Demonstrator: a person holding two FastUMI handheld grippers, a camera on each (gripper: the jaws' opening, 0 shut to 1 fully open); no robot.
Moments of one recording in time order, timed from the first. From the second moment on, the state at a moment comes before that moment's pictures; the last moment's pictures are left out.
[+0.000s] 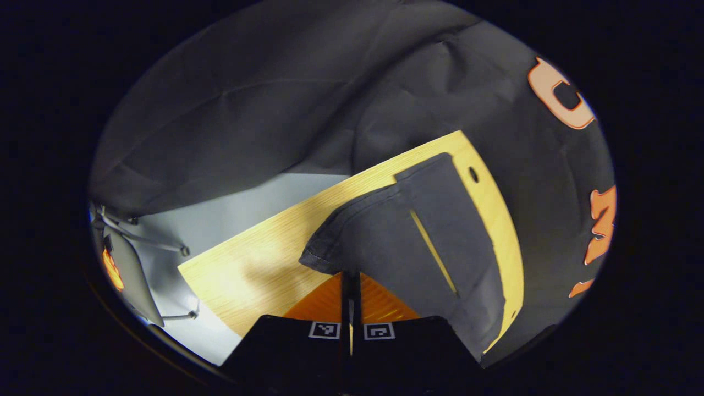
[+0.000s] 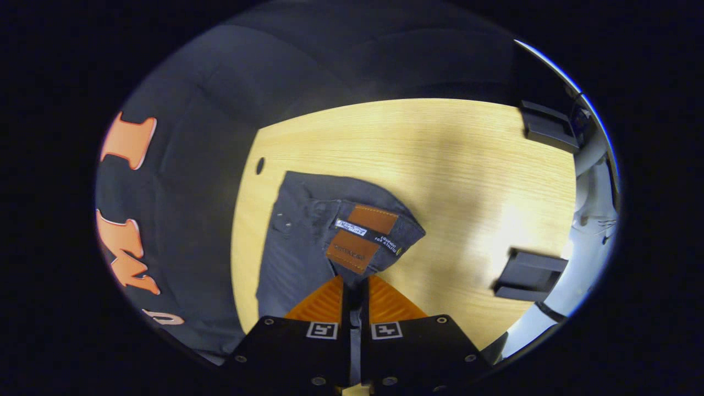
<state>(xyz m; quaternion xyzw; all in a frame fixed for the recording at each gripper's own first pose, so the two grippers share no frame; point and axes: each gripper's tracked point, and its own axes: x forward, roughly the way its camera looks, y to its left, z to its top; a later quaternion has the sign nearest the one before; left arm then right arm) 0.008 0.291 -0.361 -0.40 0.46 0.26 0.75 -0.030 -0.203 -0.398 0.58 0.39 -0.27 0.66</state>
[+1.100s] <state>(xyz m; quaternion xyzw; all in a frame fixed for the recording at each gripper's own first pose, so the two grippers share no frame) -0.054 0.329 -0.420 -0.34 0.61 0.33 0.63 -0.008 -0.201 -0.387 0.54 0.40 -0.25 0.70</state>
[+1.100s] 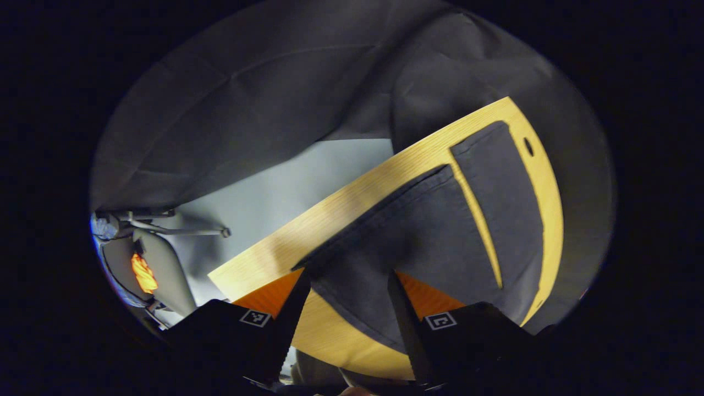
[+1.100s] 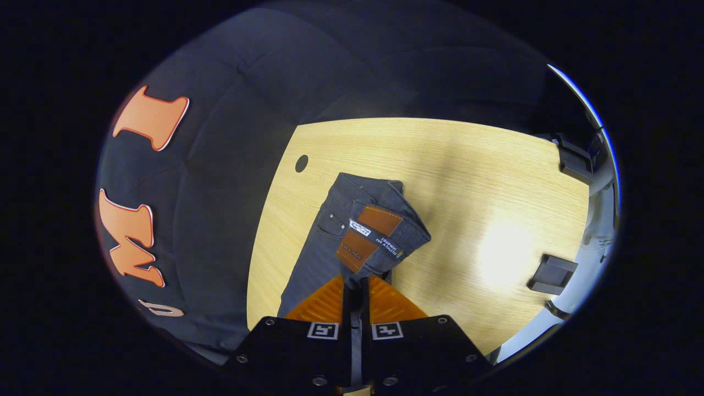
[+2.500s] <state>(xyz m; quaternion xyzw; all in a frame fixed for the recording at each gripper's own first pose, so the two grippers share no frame) 0.162 0.325 -0.329 -0.42 0.46 0.25 0.74 0.051 -0.214 -0.373 0.61 0.36 -0.23 0.66</state>
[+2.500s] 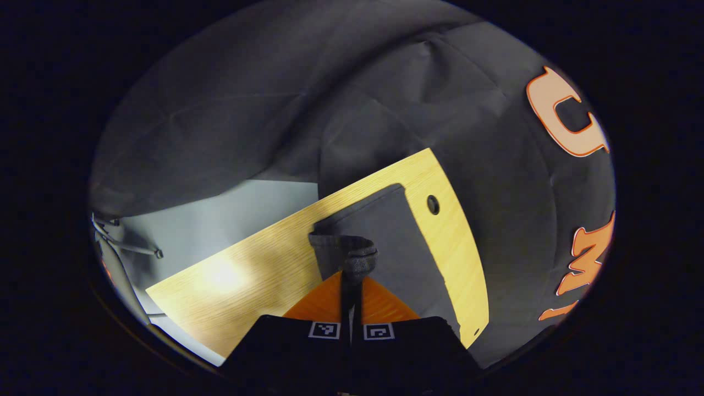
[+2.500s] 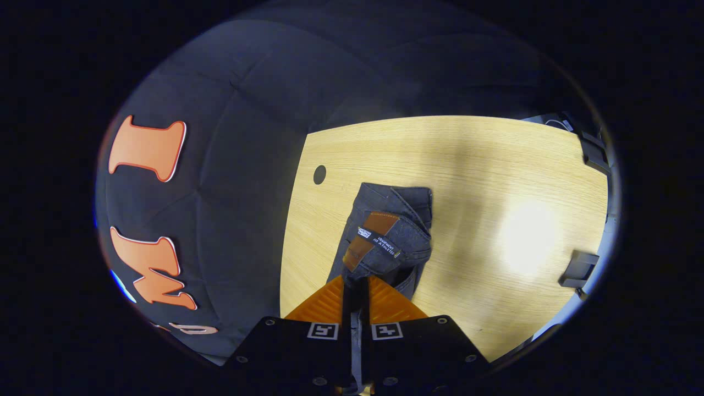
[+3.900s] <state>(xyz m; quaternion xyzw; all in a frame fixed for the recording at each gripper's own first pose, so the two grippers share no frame) 0.308 0.275 -0.311 -0.16 0.46 0.13 0.86 0.107 -0.231 -0.409 0.52 0.42 -0.25 0.70</state>
